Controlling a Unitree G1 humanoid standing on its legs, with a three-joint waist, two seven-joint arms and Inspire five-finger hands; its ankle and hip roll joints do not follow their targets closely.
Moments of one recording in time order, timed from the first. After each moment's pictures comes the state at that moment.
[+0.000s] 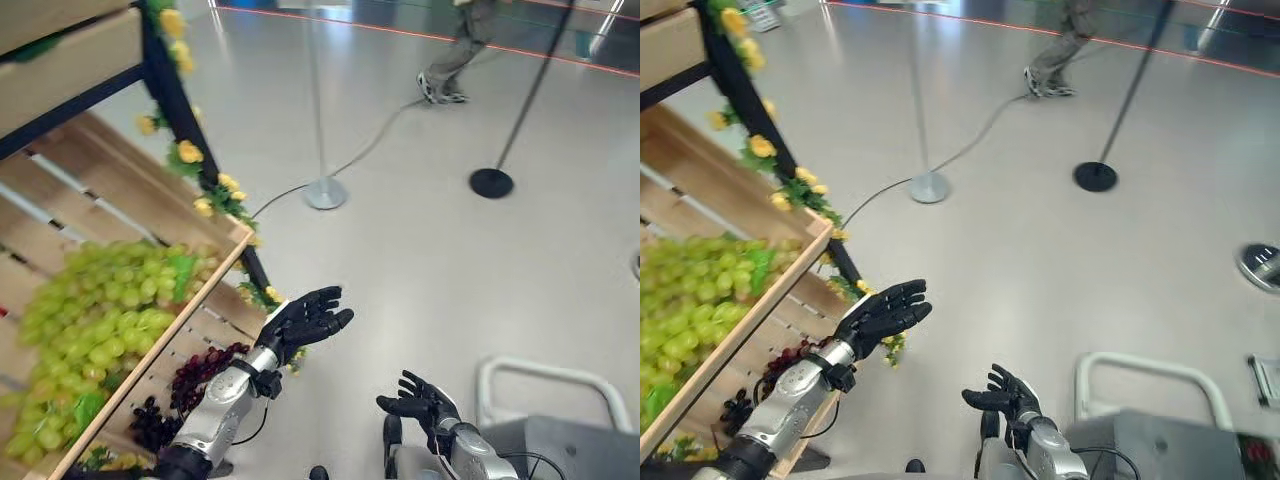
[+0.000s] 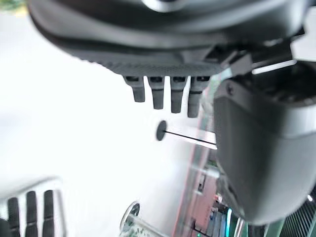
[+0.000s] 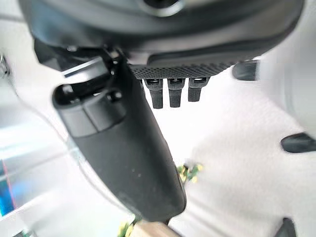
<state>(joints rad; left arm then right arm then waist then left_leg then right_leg) -0.03 0.40 -0.35 0.35 -0.56 -0.14 -0.22 0.02 -0.23 0.28 0.76 0.52 0.02 0.04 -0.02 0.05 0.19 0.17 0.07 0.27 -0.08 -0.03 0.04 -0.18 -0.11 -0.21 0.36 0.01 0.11</state>
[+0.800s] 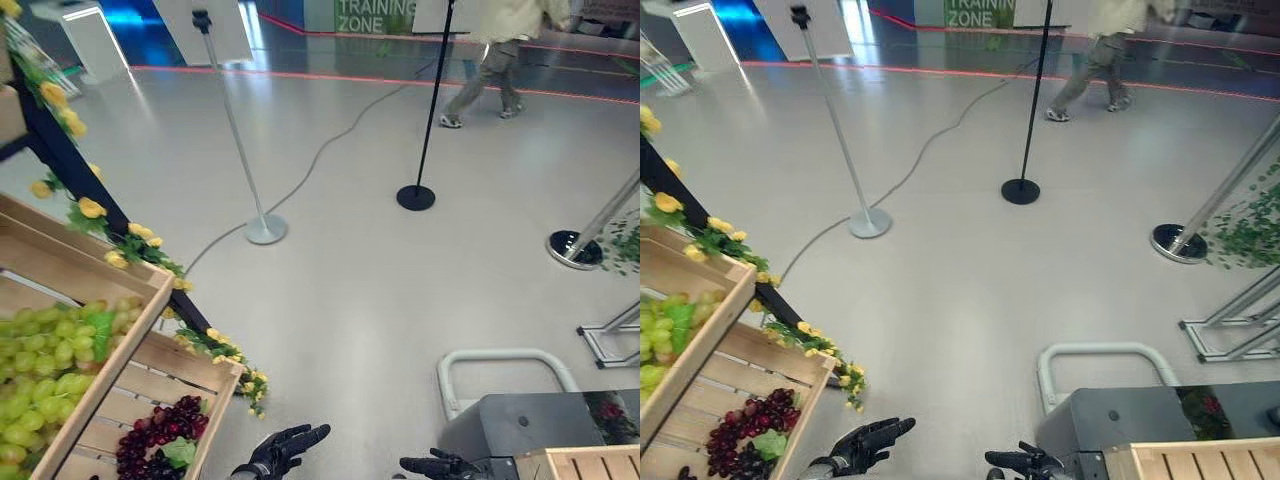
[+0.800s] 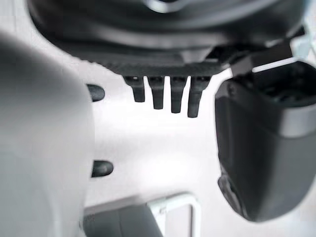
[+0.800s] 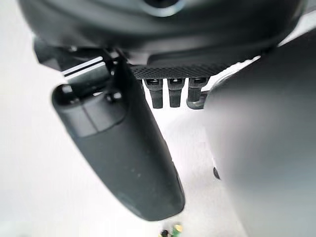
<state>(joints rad) 0.01 0.17 -0.30 1.18 -0.39 -0.10 -0.14 -0.02 -0.18 0.17 1.22 0.48 0.08 0.04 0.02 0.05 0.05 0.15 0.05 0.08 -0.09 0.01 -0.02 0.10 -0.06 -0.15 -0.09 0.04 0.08</state>
